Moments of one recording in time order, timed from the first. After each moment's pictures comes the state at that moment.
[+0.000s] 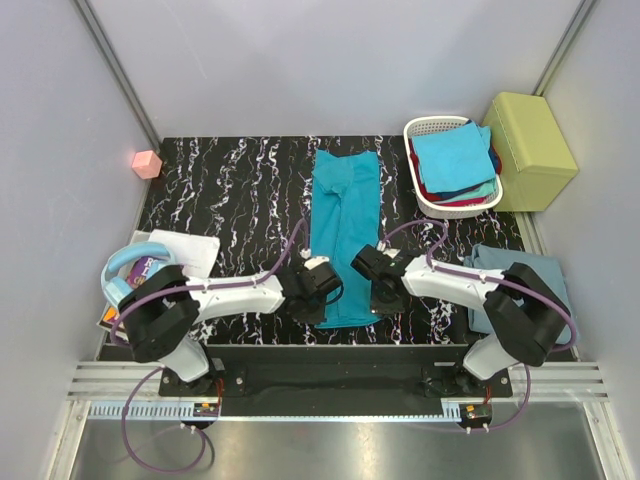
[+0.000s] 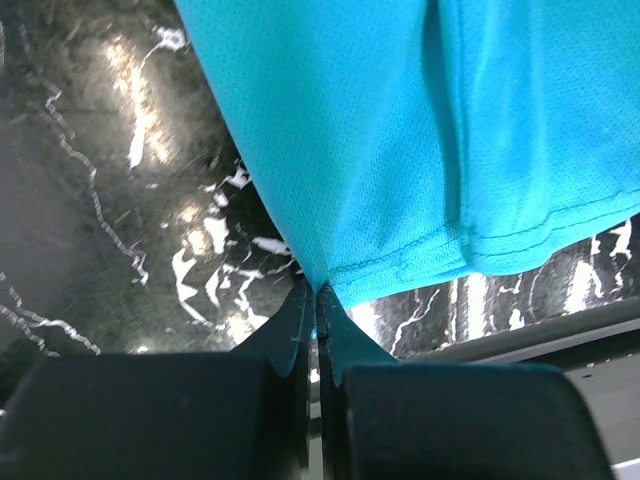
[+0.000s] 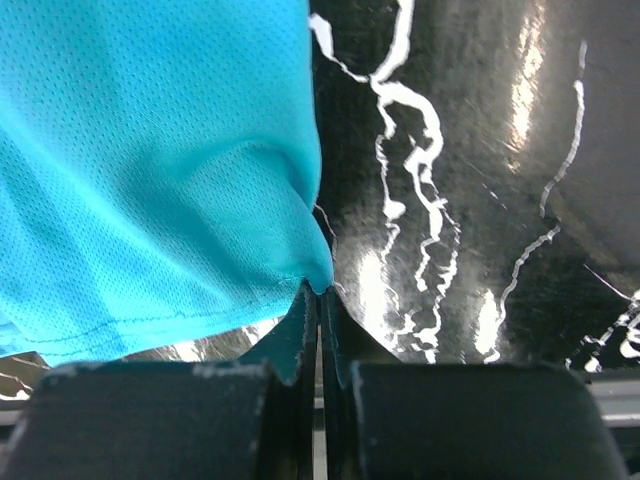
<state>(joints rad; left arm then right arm) -1.05 1.57 0.86 -0.52 -0.13 -0.89 0.84 1.53 0.85 -0.71 0.16 0.93</state>
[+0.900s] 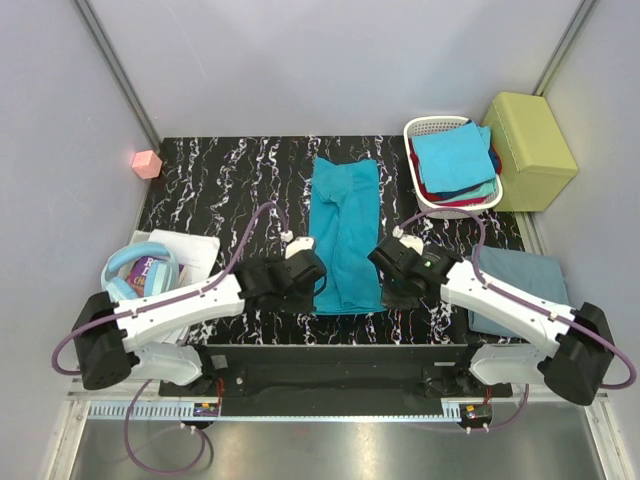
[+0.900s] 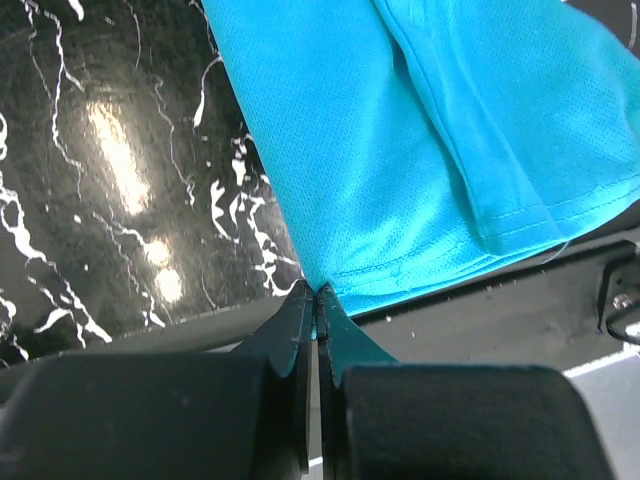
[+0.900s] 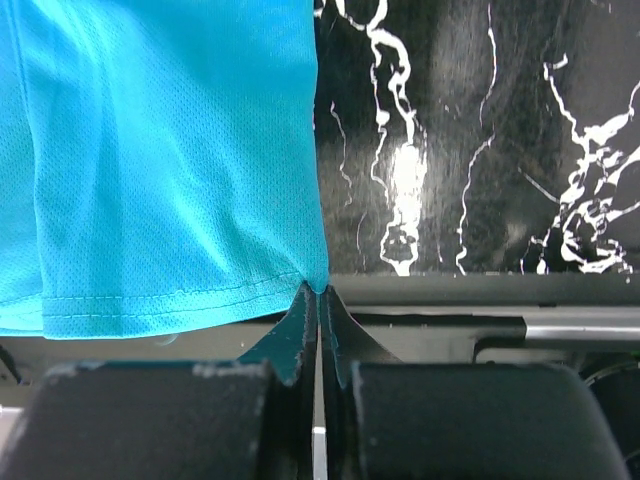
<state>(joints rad) -1.07 1.28 0.98 -0.78 -0.21 -0.92 0.86 1.24 0.96 -0.97 0.19 0.96</state>
